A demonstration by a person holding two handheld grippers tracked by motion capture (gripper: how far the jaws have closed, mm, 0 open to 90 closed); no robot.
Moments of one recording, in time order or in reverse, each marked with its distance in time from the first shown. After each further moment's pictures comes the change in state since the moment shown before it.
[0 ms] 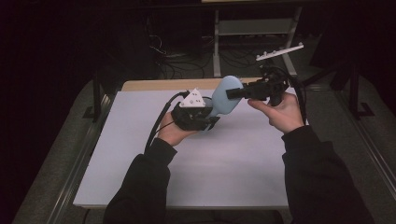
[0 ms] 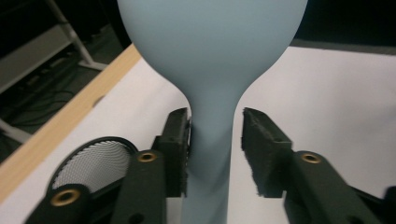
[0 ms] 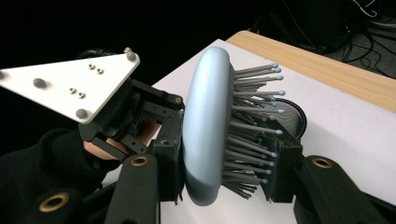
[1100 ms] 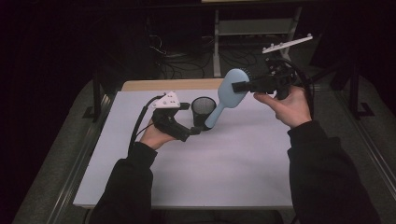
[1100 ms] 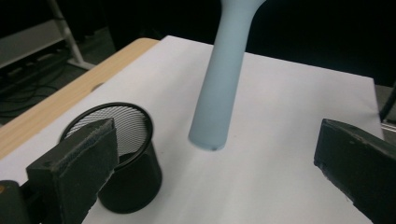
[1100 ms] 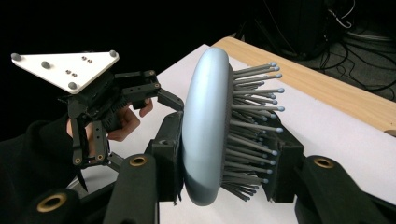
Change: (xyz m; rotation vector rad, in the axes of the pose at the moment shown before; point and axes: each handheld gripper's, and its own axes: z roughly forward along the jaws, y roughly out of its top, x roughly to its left) left arm 0.021 -0.042 -0.036 -0.091 -0.026 -0.120; right arm -0.001 0.012 -0.017 -0.012 -0.066 -0.034
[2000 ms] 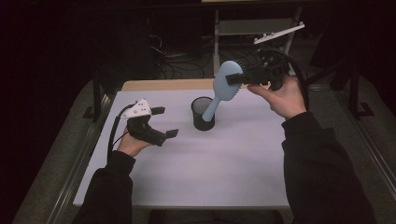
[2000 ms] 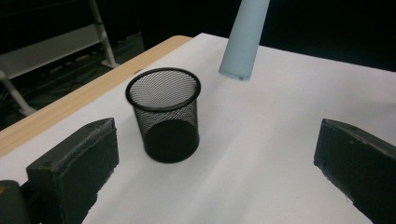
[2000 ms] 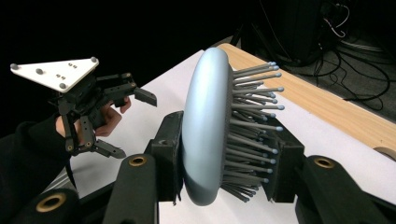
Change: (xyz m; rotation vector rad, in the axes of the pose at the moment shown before) left arm 0.017 -0.047 -0.052 -0.050 0.103 -0.031; right arm 0.008 0.025 0.007 0.011 -0.025 -0.047
